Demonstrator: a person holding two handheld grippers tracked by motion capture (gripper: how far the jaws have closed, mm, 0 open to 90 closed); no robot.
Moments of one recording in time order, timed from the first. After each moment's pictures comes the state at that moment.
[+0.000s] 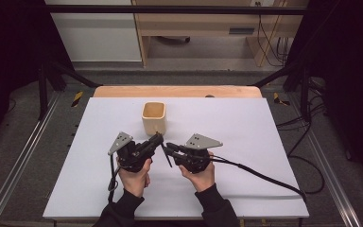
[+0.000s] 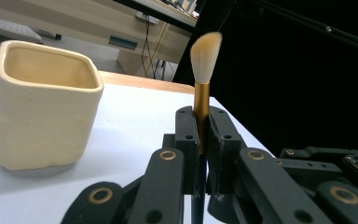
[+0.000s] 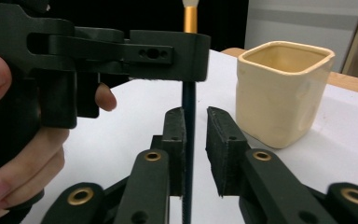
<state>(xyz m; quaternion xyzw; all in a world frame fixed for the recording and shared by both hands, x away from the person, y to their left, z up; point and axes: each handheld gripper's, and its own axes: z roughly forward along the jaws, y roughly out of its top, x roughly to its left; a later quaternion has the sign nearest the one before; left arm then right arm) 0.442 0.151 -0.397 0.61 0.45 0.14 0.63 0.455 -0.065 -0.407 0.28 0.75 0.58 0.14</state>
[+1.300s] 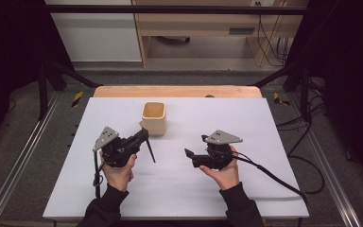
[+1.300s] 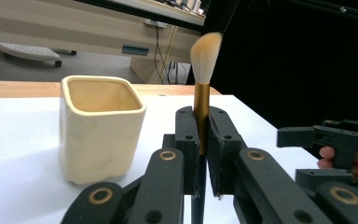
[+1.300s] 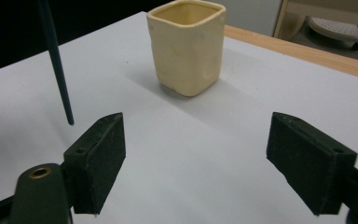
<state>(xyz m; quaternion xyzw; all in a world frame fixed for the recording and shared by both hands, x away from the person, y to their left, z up) 0.449 0.191 -0.383 0.64 0.43 0.19 0.61 0.460 -0.124 -0.405 0.36 0.77 0.49 0.20</state>
